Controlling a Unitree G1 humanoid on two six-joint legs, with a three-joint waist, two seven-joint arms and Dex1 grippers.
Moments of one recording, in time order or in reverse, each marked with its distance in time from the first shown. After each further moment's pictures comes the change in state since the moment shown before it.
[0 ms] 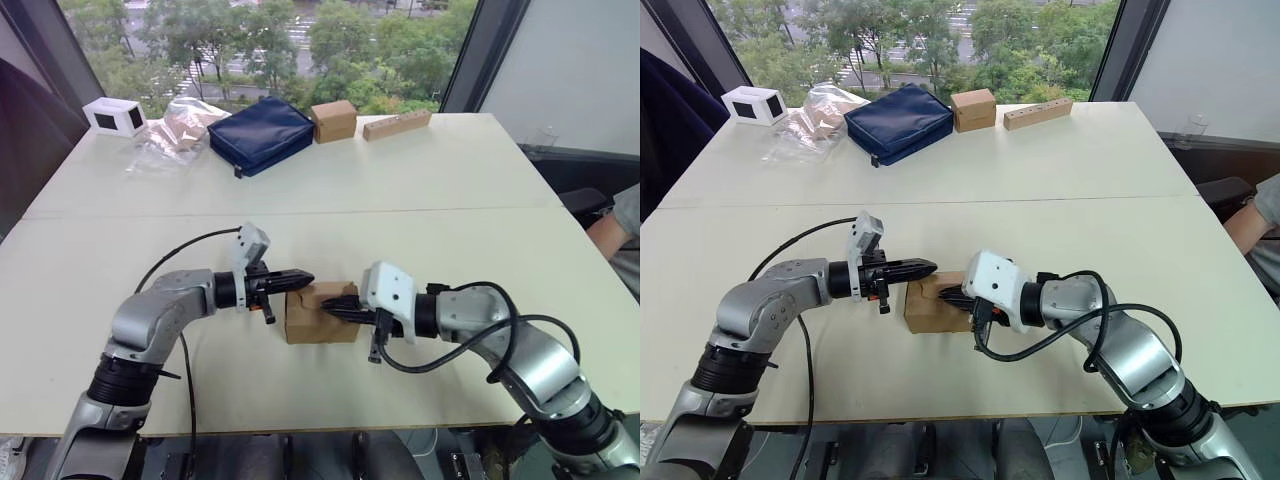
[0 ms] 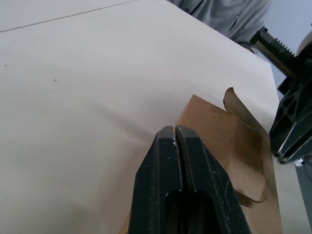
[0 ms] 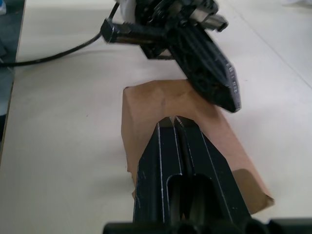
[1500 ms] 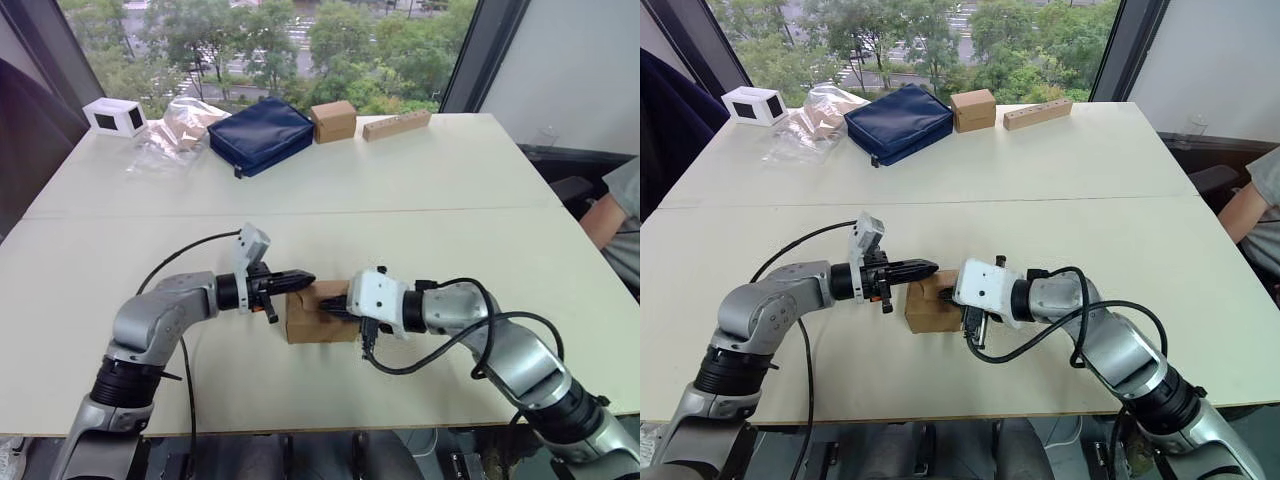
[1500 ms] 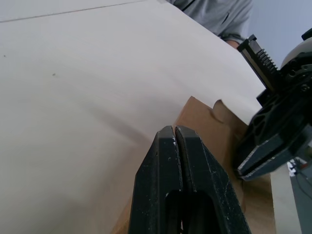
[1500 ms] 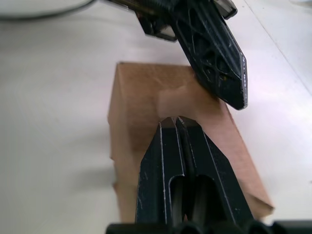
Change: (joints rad) left arm 0.007 -0.020 0.012 -0.010 -0.036 0.055 0.045; right arm -0.054 -0.019 0.101 0.093 -0.181 -0.133 0.019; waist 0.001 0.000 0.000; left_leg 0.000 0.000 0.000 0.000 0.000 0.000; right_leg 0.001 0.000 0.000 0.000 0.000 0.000
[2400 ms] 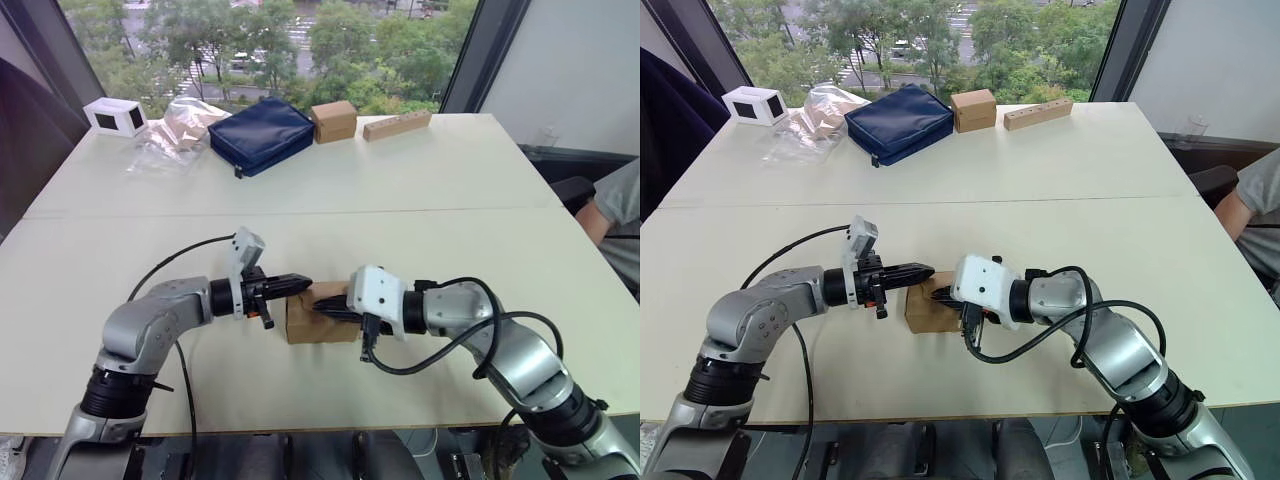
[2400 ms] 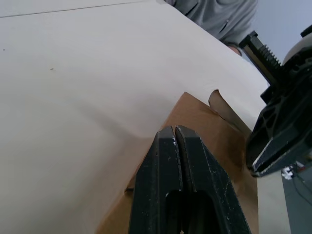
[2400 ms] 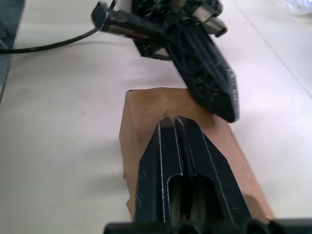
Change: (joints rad) left arm 0.045 0.010 0.036 -0.062 -0.035 0.038 0.024; right arm 0.009 0.041 -0.035 -0.049 0.074 0.076 0.021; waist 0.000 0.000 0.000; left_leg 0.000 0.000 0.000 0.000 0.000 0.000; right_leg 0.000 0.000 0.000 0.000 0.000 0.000
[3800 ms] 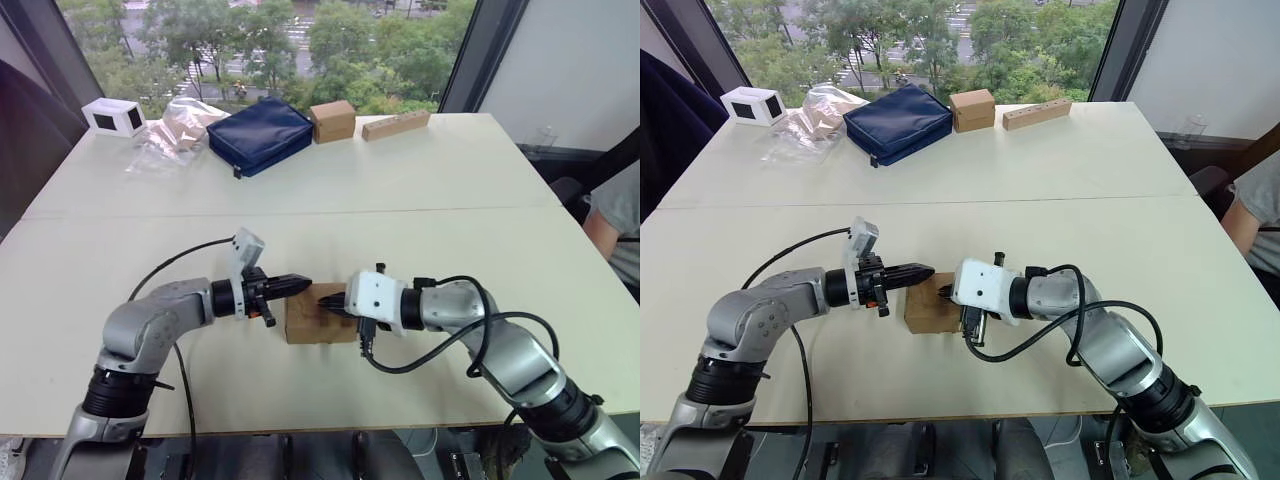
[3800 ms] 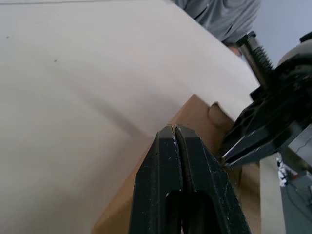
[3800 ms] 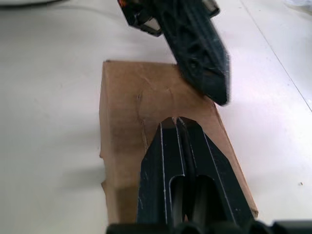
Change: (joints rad) left arm -0.001 0.010 0.012 0.005 -0.032 0.037 0.025; right arm -0.006 -0.010 -0.004 0.022 -0.057 -0.050 0.027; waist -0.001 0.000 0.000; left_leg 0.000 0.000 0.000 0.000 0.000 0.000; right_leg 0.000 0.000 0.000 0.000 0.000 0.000
